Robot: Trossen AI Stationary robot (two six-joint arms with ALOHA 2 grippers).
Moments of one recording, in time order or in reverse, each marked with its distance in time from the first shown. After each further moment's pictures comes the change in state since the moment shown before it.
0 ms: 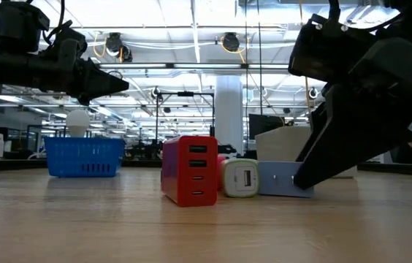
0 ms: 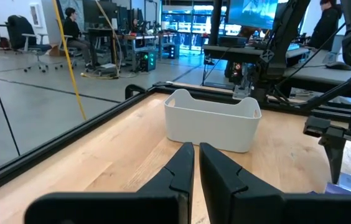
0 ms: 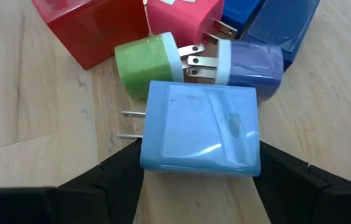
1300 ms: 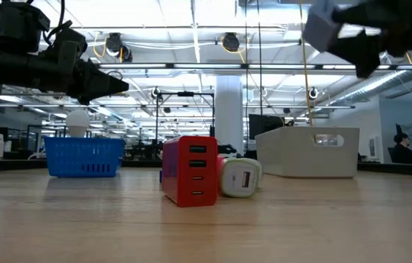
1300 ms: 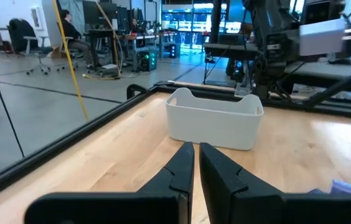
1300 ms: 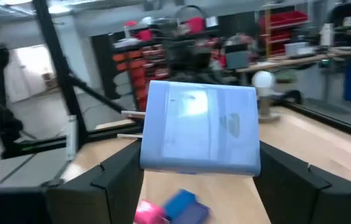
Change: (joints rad) left arm 0.000 0.000 0.000 -0.007 -0.002 0.026; right arm 0.011 -0.906 -0.759 0.919 0.212 -0.568
